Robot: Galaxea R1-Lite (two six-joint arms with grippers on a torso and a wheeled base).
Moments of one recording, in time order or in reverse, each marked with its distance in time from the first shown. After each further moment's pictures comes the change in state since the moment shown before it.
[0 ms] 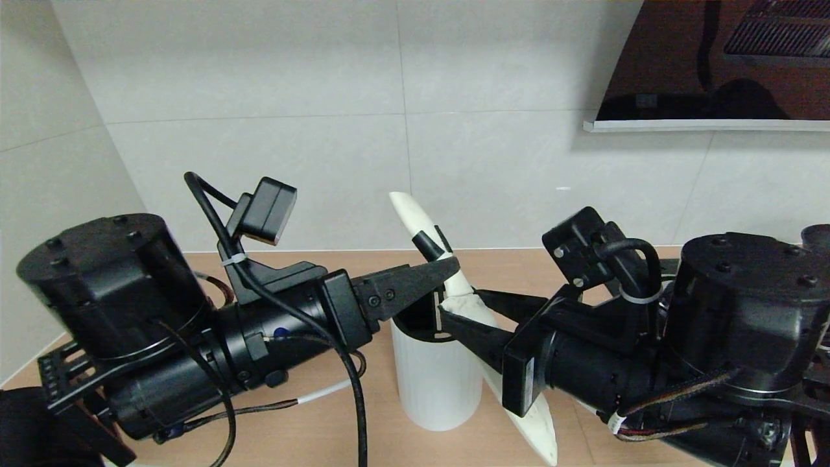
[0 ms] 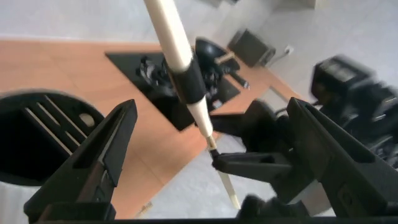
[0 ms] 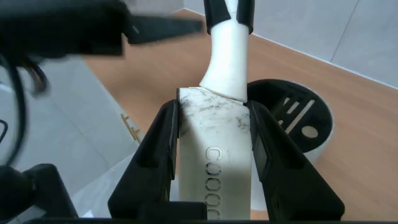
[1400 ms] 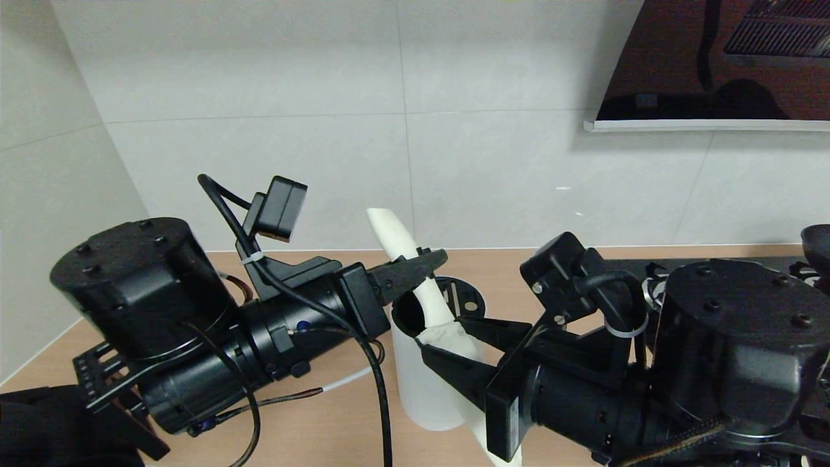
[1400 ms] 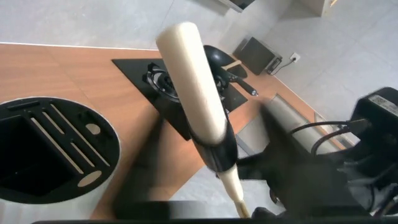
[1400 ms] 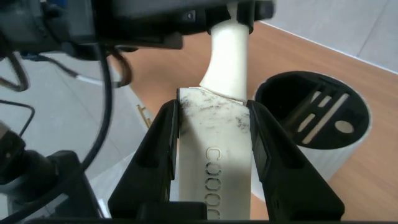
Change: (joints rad) left arm -0.004 0.065 -0.007 -0.101 0.051 0.001; right arm 0.073 0.007 0.009 0.004 -0.016 0.017
